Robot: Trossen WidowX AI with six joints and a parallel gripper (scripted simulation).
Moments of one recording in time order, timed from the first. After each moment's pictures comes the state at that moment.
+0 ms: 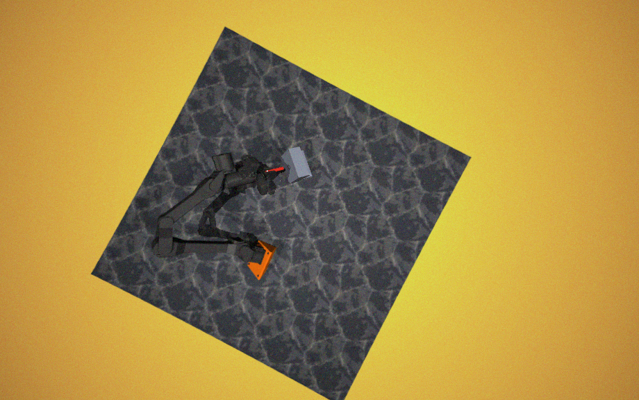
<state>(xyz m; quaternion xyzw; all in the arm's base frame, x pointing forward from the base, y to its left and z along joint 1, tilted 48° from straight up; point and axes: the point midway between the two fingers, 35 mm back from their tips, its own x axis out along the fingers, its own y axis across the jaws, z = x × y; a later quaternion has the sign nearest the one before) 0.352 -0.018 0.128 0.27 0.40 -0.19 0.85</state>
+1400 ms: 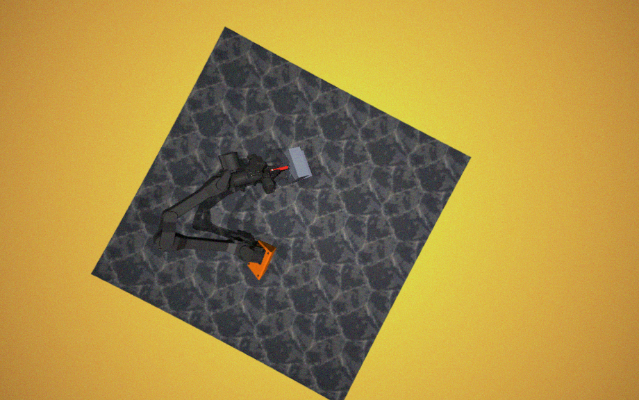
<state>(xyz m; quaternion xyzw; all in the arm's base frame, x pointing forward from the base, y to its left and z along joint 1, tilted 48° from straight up) 0.366 -0.021 0.110 0.27 0.40 -0.20 0.85</state>
